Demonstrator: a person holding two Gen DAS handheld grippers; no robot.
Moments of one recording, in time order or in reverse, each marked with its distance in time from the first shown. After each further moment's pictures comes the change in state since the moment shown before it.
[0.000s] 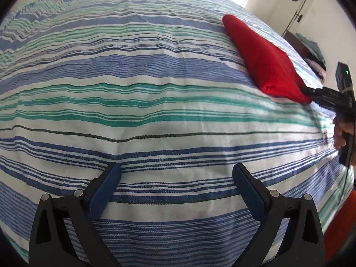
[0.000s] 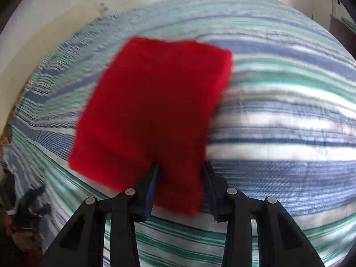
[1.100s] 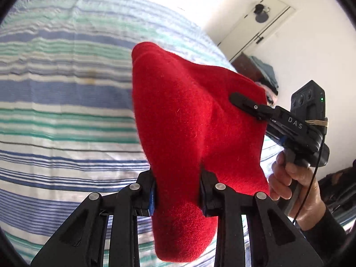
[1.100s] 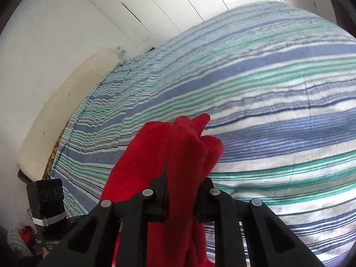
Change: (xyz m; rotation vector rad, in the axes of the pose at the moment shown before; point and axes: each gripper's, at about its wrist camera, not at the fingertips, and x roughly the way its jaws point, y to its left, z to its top) left arm 0.029 -0.105 0.178 0.018 -0.057 -0.368; right arm -0.003 0.028 0.136 0.060 -0.218 0.268
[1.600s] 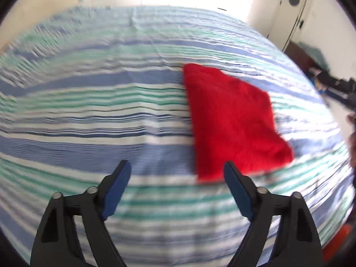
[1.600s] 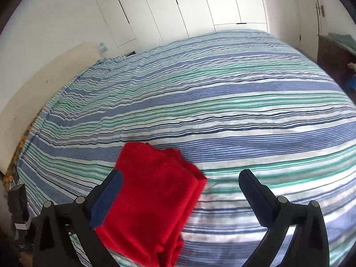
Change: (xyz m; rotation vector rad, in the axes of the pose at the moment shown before) left arm -0.085 0.017 -0.092 0.115 -0.046 0.541; right arm -0.057 0.071 -0.039 -0.146 -0.036 -0.358
